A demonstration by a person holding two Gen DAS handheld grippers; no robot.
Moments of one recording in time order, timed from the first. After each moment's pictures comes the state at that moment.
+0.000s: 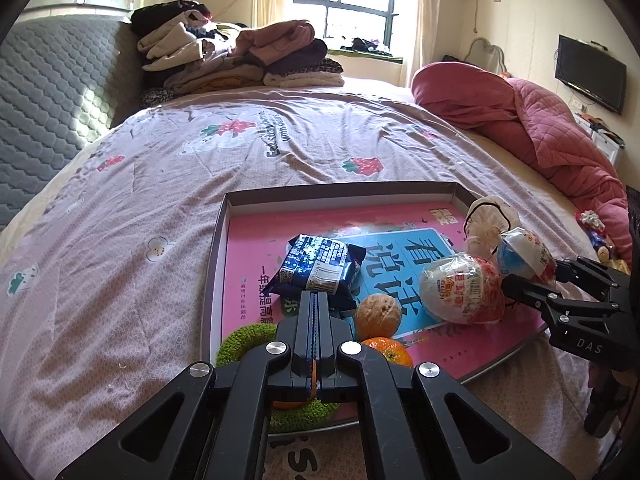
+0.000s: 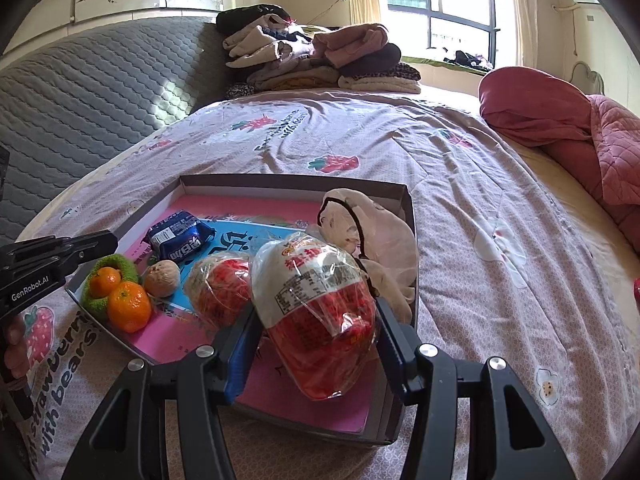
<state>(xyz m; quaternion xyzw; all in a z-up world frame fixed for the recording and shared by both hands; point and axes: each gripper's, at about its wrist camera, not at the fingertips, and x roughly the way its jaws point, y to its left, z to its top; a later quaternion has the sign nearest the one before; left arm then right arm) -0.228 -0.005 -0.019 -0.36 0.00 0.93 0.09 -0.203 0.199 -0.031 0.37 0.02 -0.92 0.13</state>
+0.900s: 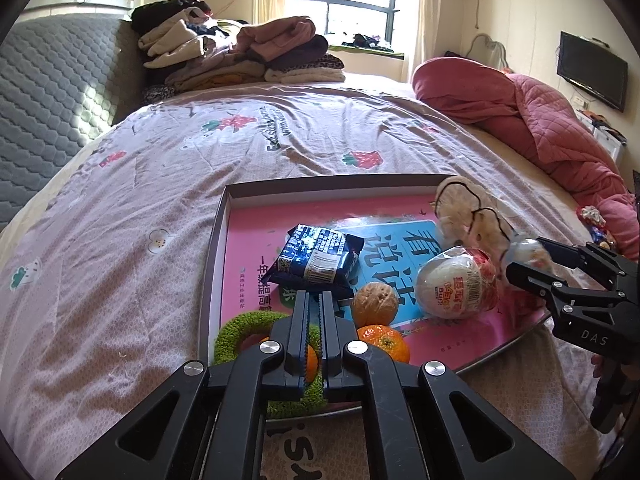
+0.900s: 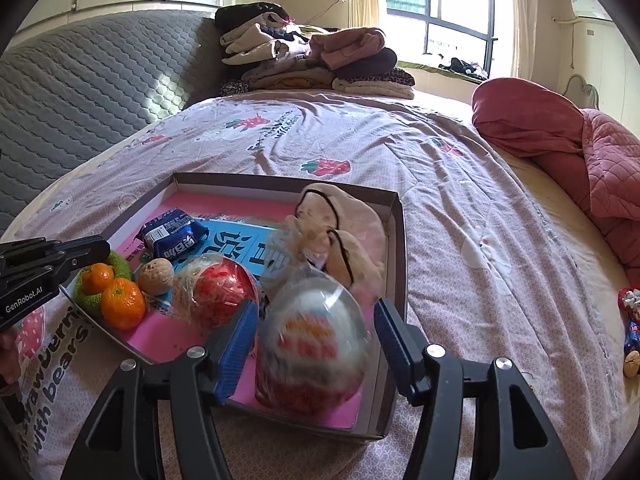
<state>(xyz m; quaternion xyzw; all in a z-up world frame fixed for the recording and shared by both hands) -0.222 -0.004 -0.019 -0.37 0.00 0.93 0.09 -0.198 0.195 -0.022 0.36 0.04 -0.93 0.11</state>
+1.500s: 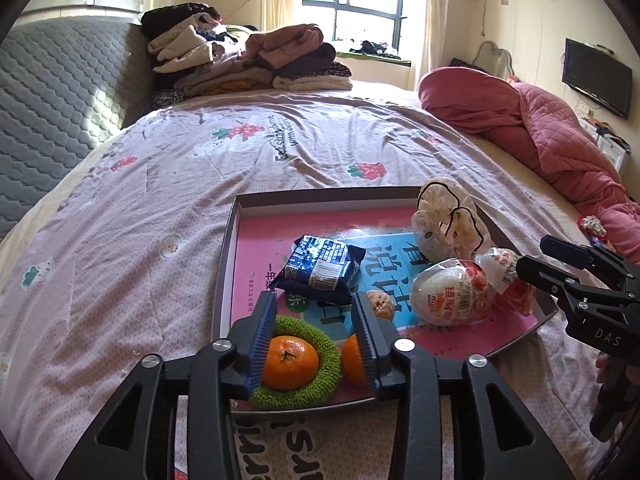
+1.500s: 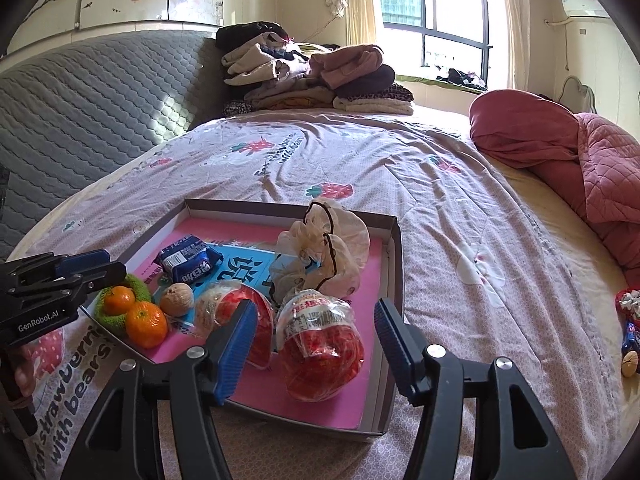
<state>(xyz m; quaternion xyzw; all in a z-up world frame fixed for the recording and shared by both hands) -0.212 -0.005 -0.004 -0.36 0.00 0.93 0.08 -0.187 0.196 -0.001 0.33 0.03 -0.94 0.12</state>
